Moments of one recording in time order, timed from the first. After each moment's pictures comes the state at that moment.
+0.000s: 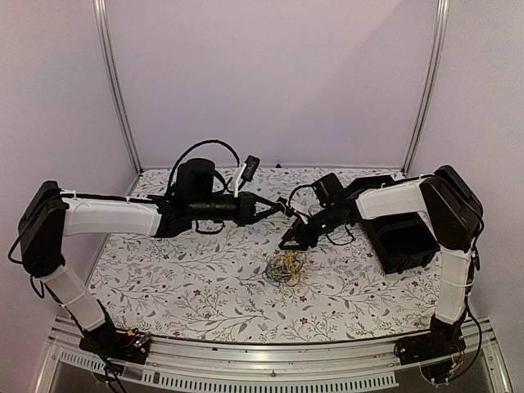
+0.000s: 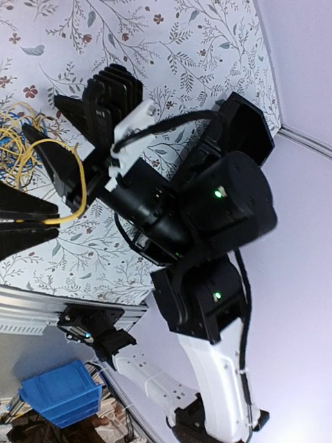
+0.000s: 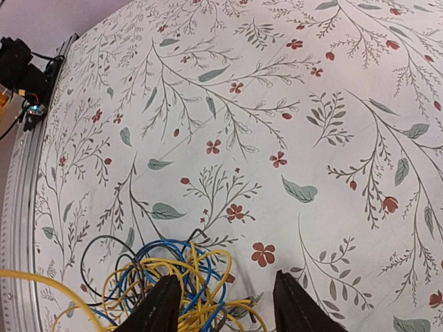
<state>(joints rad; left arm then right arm) -0.78 1.66 1.01 0.39 0.52 -0.46 0.65 1.98 1.26 -0.17 -0.66 -0.28</state>
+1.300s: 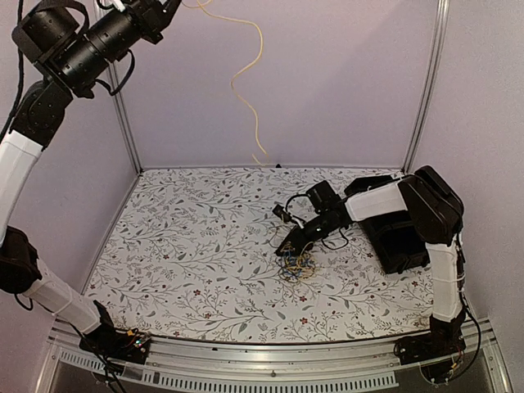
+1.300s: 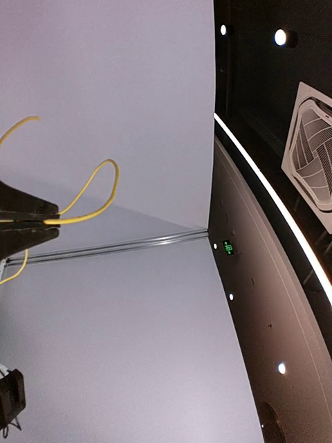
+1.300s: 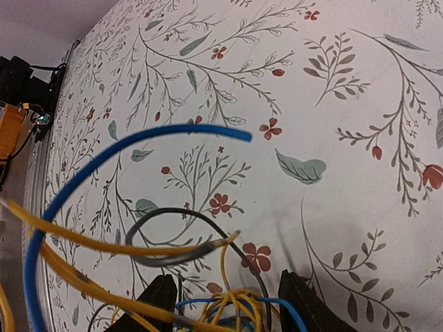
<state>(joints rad) -0.86 1.44 2.09 -0.14 0.02 0.13 0.63 2.18 1.35 -0.17 -0.79 -0.16</state>
